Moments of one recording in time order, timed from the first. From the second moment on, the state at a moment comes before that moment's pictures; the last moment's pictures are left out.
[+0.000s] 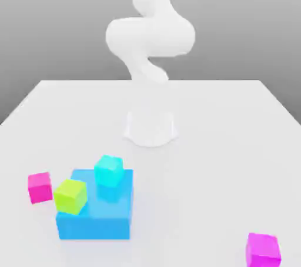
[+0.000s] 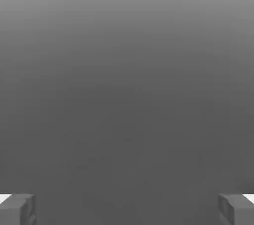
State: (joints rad) arm -0.06 -0.71 -0.01 -2.34 -0.02 2.35 0.86
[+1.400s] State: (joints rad) arm -0.56 0.09 -0.18 -2.71 0.06 2.80 1.24
